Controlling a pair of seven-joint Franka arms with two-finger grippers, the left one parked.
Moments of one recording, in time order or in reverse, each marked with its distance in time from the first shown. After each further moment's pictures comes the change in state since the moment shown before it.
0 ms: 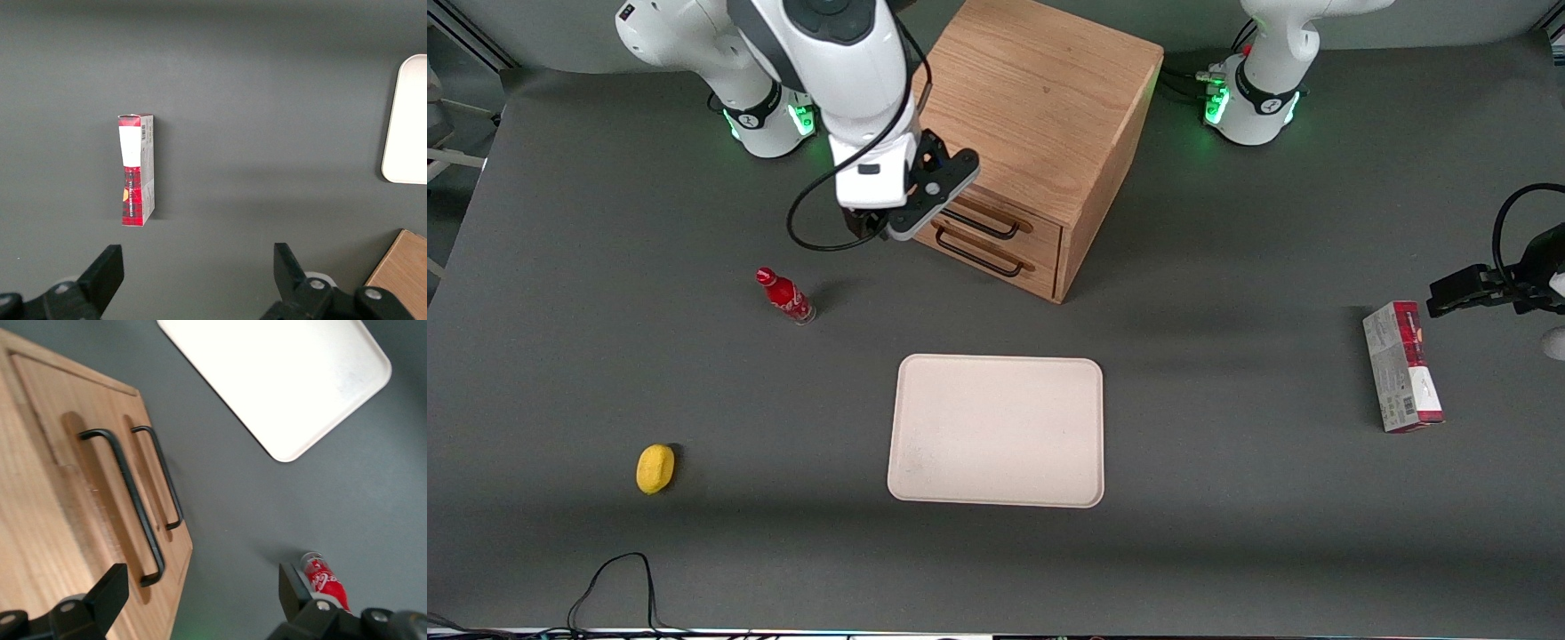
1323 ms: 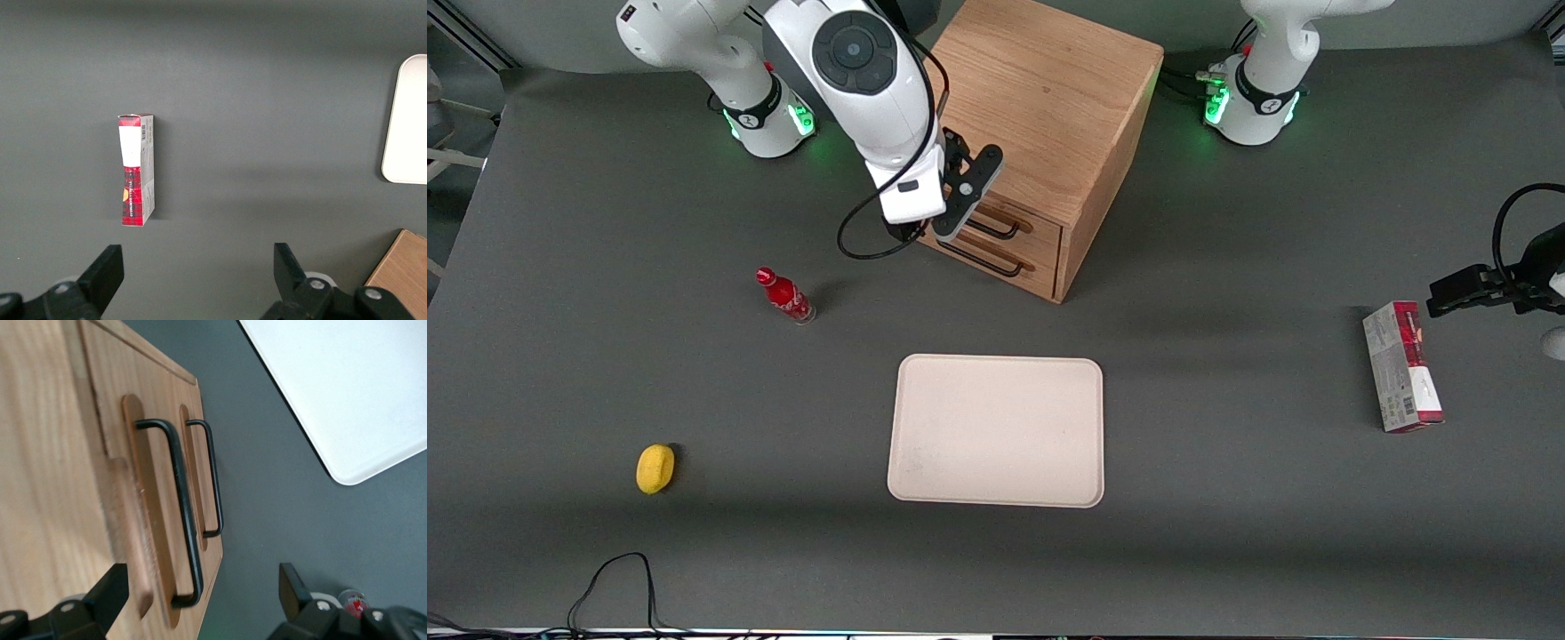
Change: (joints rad) arm 0.020 0.017 -0.023 -0.105 0.137 0.095 -0.178
